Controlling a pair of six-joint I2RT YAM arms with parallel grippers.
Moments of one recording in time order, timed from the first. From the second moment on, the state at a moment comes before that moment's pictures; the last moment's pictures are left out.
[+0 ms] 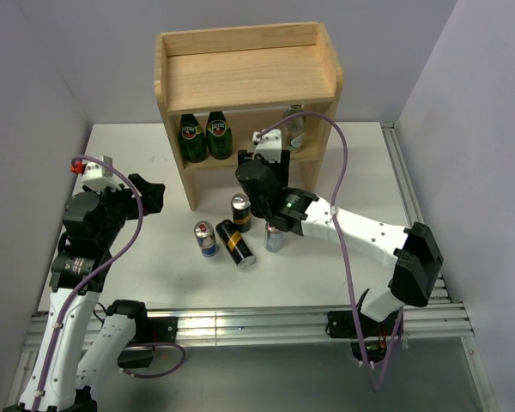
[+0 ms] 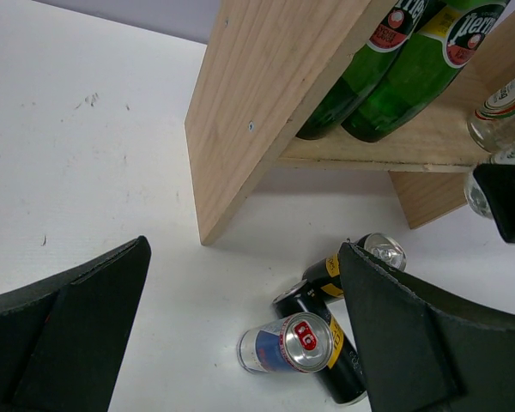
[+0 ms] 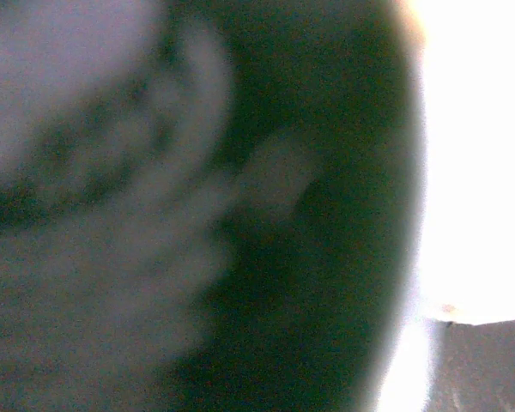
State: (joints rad) left arm -0.12 0.64 0.86 -0.41 0.07 -0.38; right arm 0.98 1.52 1.28 -0.15 0.97 0.33
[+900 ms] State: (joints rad) left arm -0.11 0.64 0.86 -0.41 0.07 -0.38; right arm 0.82 1.79 1.49 -0.03 1.00 0.22
